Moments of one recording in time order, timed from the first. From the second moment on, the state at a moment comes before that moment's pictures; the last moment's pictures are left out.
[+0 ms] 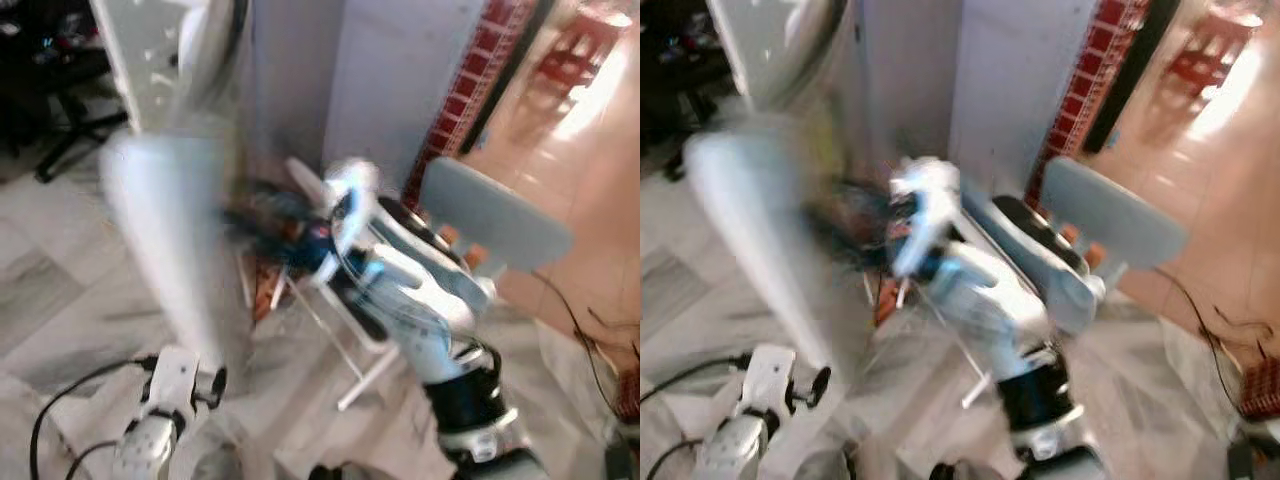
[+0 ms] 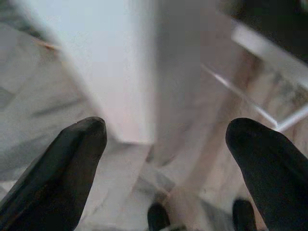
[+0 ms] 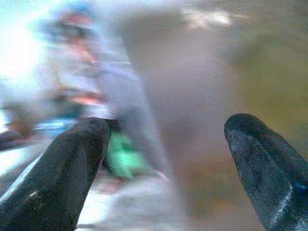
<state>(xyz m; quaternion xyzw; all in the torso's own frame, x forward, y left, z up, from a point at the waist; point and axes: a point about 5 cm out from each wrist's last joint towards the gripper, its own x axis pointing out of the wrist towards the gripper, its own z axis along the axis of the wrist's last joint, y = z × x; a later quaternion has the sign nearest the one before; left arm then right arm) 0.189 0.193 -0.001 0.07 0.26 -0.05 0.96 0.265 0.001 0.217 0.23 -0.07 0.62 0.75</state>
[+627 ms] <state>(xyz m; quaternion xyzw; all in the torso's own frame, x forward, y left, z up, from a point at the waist) 0.238 0.201 0.055 0.13 0.10 -0.01 0.99 0.306 -0.125 0.104 0.05 0.03 0.16 0.98</state>
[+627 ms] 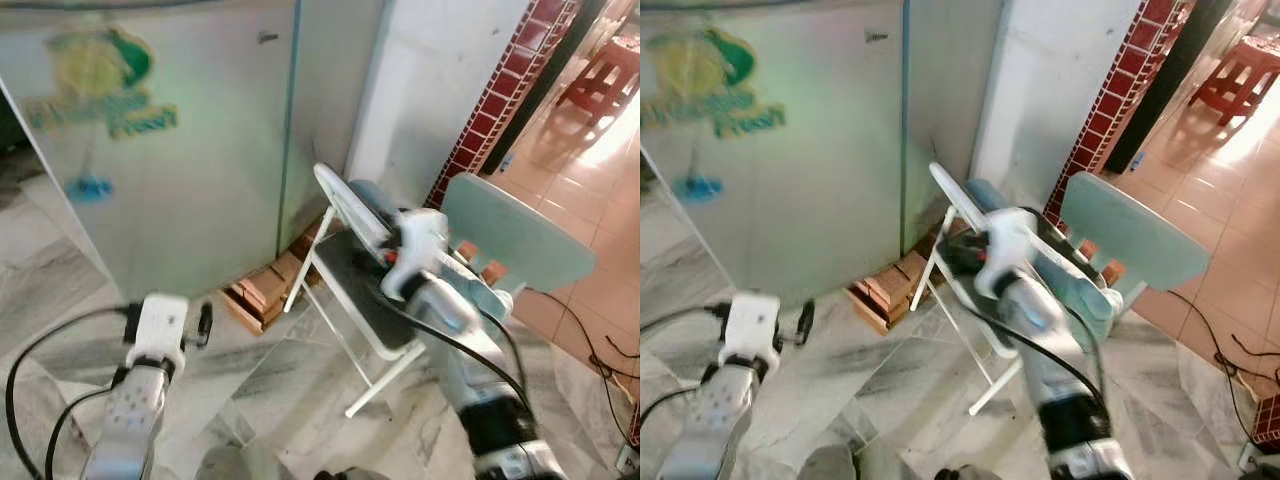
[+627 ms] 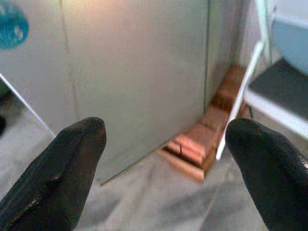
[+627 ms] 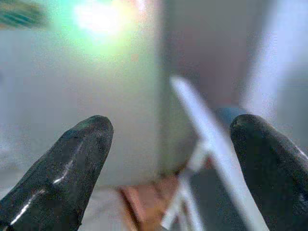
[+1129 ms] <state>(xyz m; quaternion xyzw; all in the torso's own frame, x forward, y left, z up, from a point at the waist) 0.240 0.183 0.071 0.15 0.03 0.00 0.99 0.293 -0.139 0.086 0.04 0.03 0.06 1.00</state>
